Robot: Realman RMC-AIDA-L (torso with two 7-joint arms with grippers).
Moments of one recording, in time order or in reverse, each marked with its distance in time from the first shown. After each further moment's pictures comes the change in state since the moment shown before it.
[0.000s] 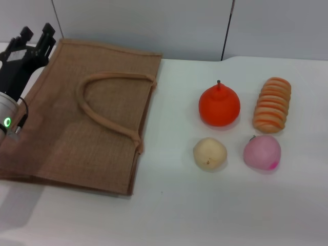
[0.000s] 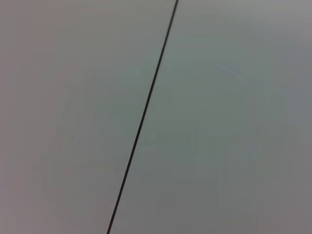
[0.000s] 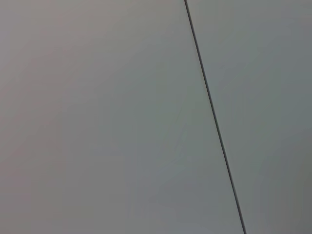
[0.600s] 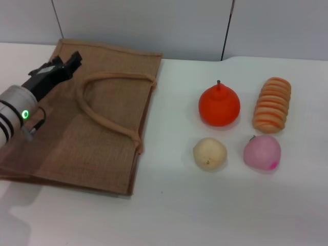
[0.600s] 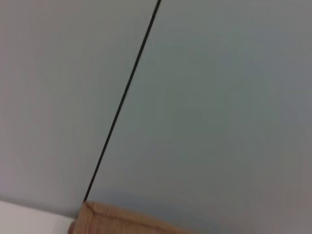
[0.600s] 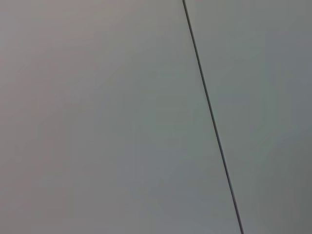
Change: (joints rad) left arm -0.074 0.020 0.002 0.094 0.267 0.395 -0.316; right arm -0.005 -0.001 -0.002 0.000 0.000 -0.001 0.000
